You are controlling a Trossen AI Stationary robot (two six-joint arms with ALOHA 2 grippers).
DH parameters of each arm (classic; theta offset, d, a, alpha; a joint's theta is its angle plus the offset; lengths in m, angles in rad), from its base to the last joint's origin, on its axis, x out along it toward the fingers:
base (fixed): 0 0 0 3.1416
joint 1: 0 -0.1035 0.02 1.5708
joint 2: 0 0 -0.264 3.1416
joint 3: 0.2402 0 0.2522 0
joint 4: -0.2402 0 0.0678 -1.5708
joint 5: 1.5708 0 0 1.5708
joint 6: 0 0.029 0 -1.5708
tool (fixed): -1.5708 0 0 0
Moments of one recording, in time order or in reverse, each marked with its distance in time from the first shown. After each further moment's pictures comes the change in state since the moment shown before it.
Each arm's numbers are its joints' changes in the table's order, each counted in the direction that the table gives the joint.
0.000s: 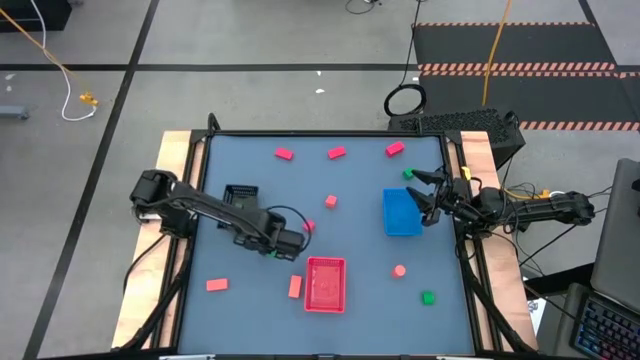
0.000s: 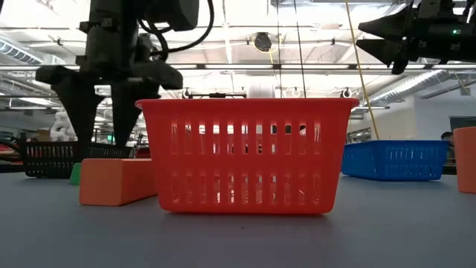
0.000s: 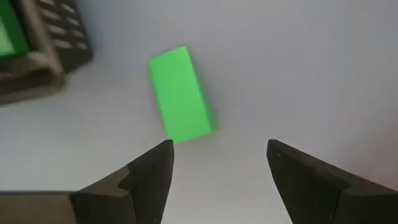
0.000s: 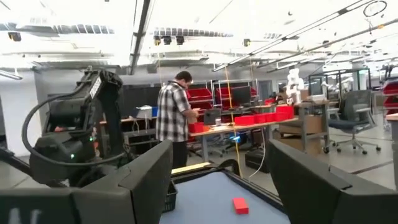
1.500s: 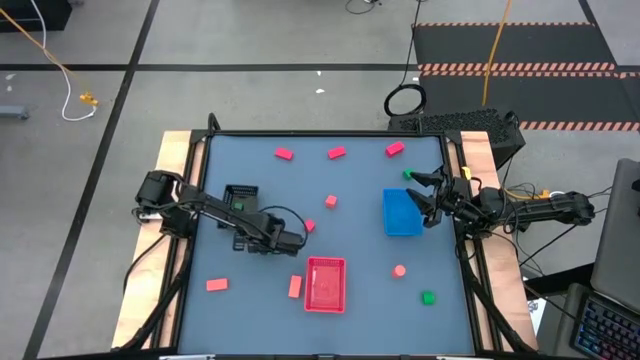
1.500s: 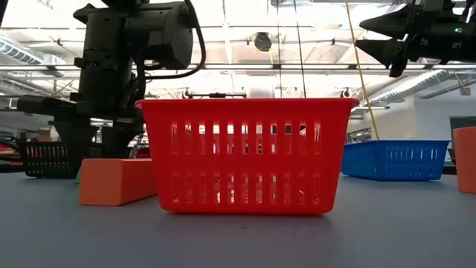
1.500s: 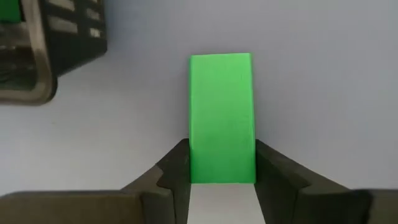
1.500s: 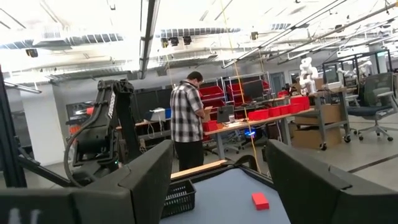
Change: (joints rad) left arm -0.031 0.048 -0.134 0.137 0.039 -0.193; right arm 0.000 0.000 0.000 -0.008 0.034 0.099
